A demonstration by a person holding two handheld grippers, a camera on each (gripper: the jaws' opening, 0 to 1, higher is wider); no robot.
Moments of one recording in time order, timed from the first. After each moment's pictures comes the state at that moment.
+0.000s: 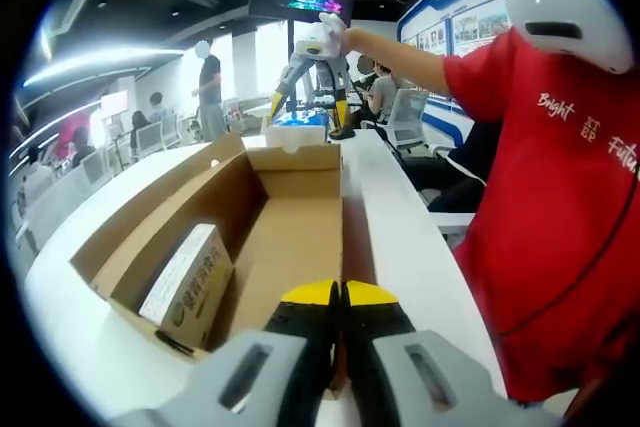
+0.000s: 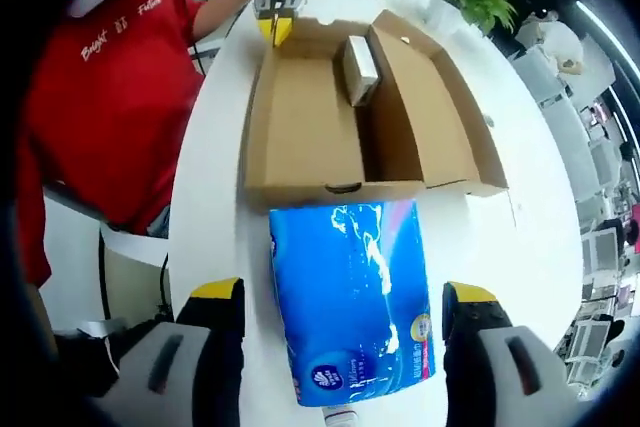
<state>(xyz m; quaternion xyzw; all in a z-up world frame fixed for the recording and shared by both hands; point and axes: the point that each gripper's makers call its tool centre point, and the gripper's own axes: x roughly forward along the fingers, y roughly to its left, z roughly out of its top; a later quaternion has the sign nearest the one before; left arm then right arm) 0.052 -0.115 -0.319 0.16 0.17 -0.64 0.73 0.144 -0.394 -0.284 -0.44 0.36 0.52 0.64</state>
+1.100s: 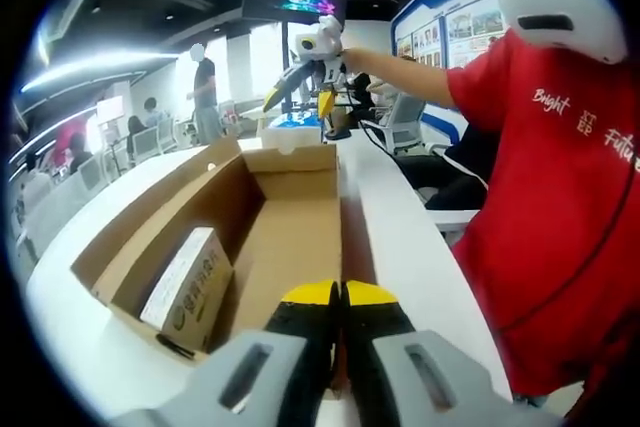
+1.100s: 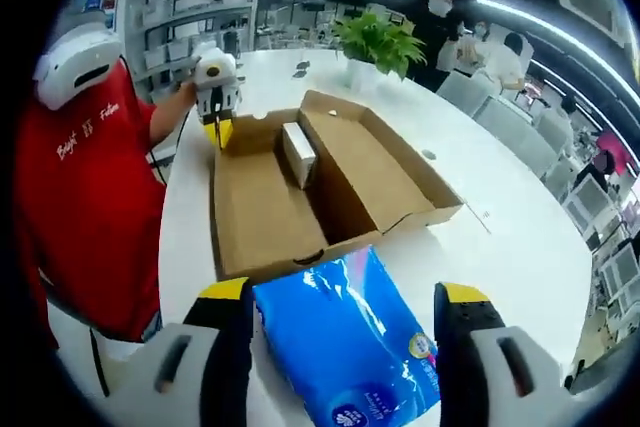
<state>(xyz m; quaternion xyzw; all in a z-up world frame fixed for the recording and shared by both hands) 0.052 -0.114 -0.319 0.17 0.16 -0.65 0.72 0.166 -0.373 -0.256 -0.26 0.26 0.48 0.80</state>
